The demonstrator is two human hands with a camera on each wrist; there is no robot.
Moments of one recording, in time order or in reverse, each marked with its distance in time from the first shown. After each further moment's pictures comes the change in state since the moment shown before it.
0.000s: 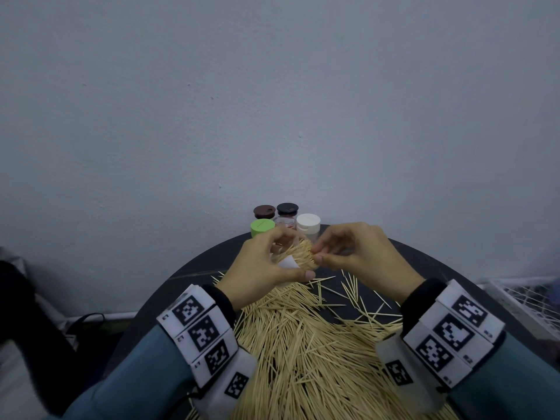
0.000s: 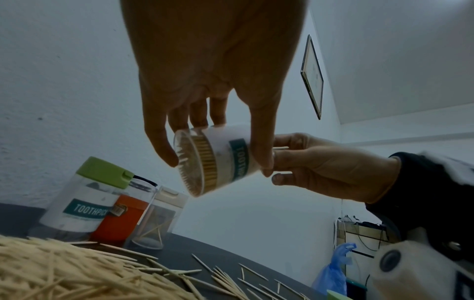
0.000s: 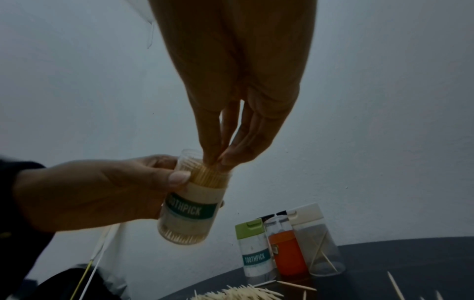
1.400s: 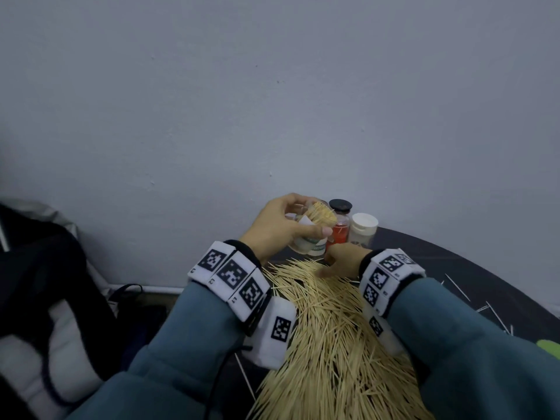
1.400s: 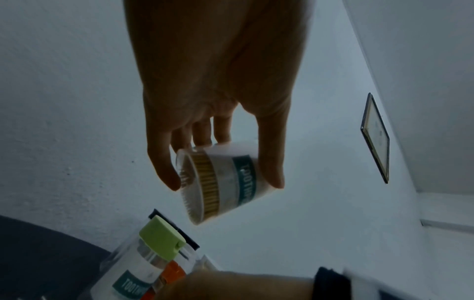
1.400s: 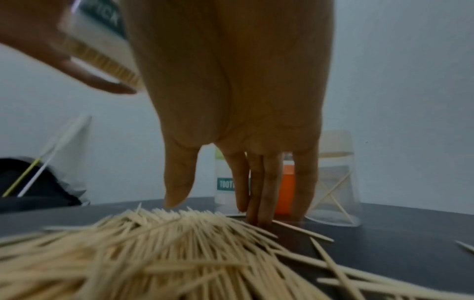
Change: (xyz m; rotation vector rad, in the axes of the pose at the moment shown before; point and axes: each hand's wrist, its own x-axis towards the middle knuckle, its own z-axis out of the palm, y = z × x) left_hand 0.022 -0.020 -0.070 -0.281 0.088 -0.155; right_hand 0.098 0.018 0.102 -0.681 -0.625 0.325
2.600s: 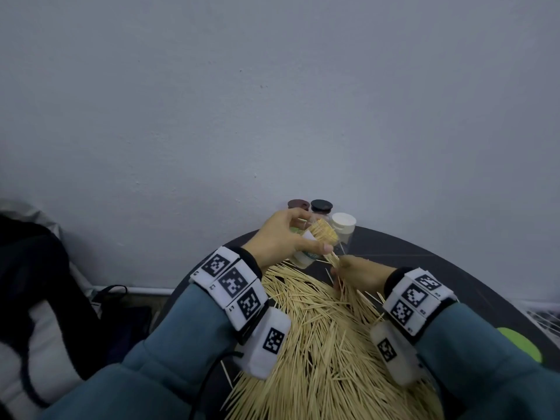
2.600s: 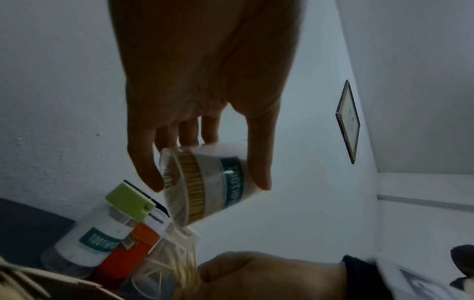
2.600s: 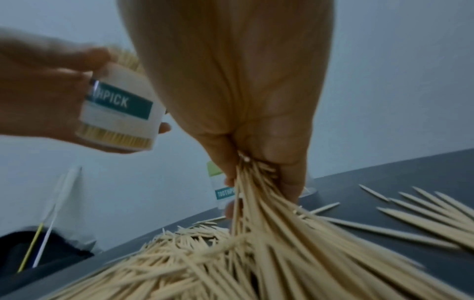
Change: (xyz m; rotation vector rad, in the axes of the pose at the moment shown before) left_hand -0.013 0.006 0.033 0.063 -0.085 -0.088; right_hand -0.048 0.040 0.011 0.449 -0.018 -0.020
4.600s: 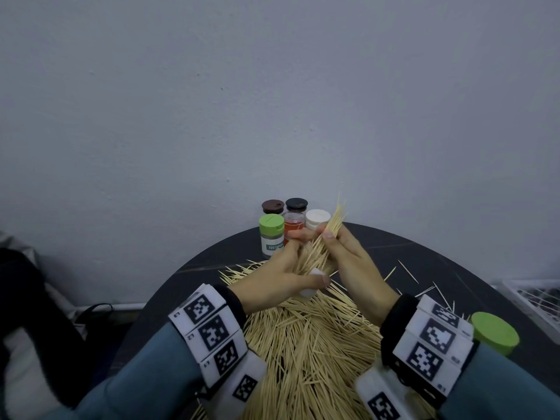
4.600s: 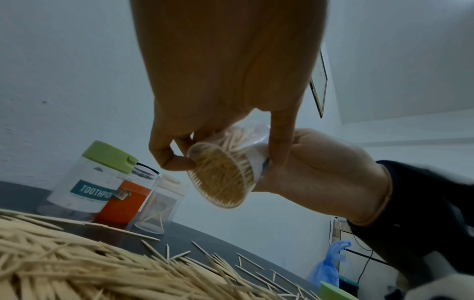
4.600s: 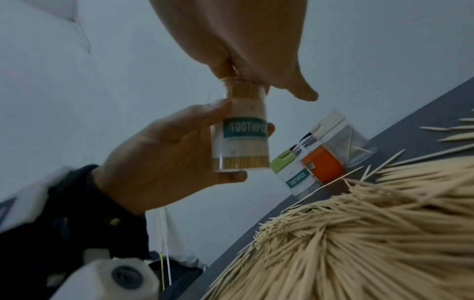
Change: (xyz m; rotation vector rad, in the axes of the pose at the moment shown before) left_hand -0.016 -0.008 0.050 0.046 -0.298 0.046; right_hand -0.064 -0.014 0.012 1.124 0.404 -0.442
